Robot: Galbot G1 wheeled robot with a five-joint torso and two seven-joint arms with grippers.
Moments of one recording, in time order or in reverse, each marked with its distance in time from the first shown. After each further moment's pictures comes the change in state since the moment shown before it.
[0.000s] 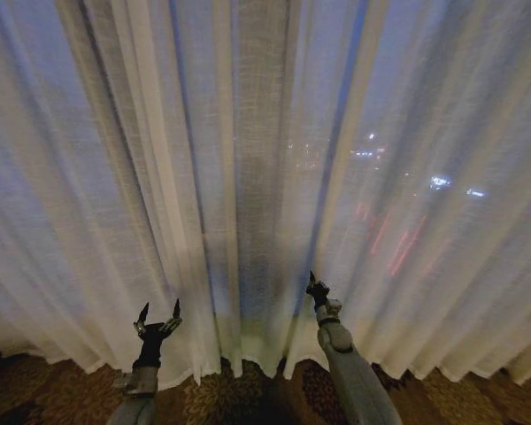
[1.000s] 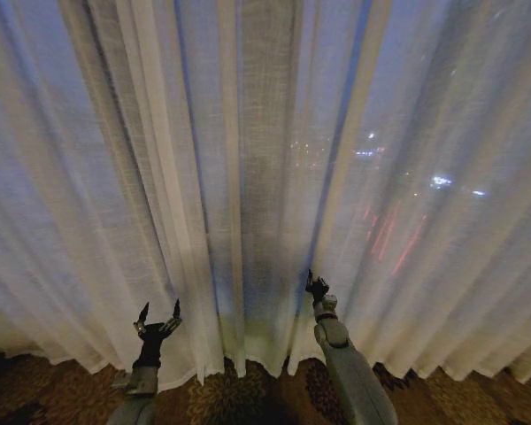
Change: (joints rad) left arm 0.000 0.000 0.000 0.000 0.000 0.000 0.000; right arm 0.027 0.016 -0.018 -0.017 -0.078 -0.043 0.068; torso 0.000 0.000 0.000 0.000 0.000
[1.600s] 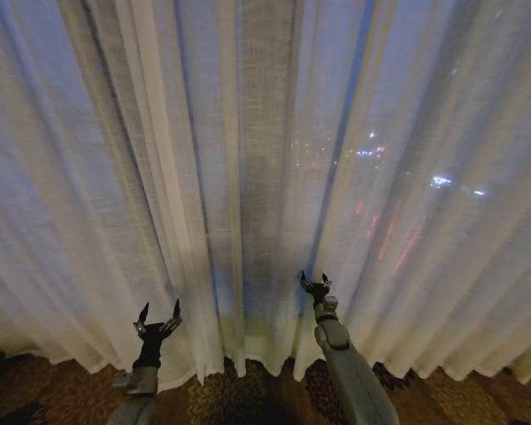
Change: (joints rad) left arm 0.000 0.000 0.000 0.000 0.000 0.000 0.000; right arm 0.000 -0.008 -0.010 0.010 0.005 -0.019 0.023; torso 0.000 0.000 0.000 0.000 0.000
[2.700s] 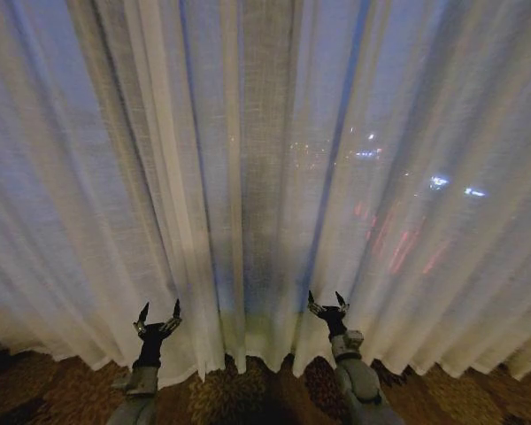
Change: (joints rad) left arm 0.000 0.000 0.000 0.000 0.000 0.000 0.000; right arm -0.356 -0.024 0.090 0.389 -0.012 -0.010 -0.056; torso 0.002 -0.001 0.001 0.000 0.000
